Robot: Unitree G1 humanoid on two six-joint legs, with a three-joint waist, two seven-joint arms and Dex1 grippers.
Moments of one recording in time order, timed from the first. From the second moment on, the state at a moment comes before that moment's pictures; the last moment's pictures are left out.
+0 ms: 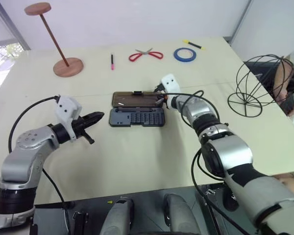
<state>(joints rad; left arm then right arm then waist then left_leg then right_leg) -0.22 0.67 0.20 -0.25 -0.49 0.53 -0.76 -1.19 -0.15 0.05 1.18 -0.07 0.24 0.44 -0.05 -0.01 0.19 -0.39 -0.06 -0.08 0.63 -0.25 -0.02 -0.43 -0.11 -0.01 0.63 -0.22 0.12</state>
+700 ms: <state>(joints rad) -0.17 0.65 0.18 -0.28 -0.48 0.52 -0.72 -1.30 -0.15 0.03 1.26 -0.07 0.29 0.37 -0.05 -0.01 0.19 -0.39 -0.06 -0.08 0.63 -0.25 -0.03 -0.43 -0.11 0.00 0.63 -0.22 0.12</state>
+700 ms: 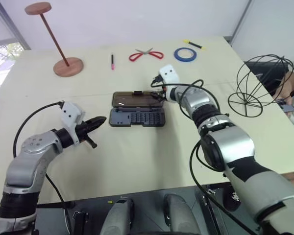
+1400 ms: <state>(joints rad) -0.19 0.65 0.17 -0.28 -0.48 0.52 -0.72 -1.26 -0.06 -0.08 1.14 0.02 0.60 0.12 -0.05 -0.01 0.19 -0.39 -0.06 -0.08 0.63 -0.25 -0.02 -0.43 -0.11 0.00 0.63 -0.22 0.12</state>
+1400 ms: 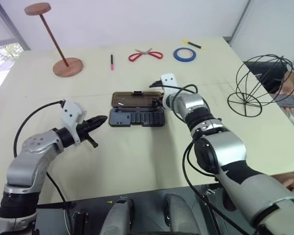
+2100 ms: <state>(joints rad) -0.20 0.65 0.17 -0.27 -0.46 0.52 -0.72 -1.06 -0.06 -0.05 0.60 0.03 1.03 0.11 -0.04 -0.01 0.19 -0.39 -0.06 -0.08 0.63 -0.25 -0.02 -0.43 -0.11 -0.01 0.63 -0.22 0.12</state>
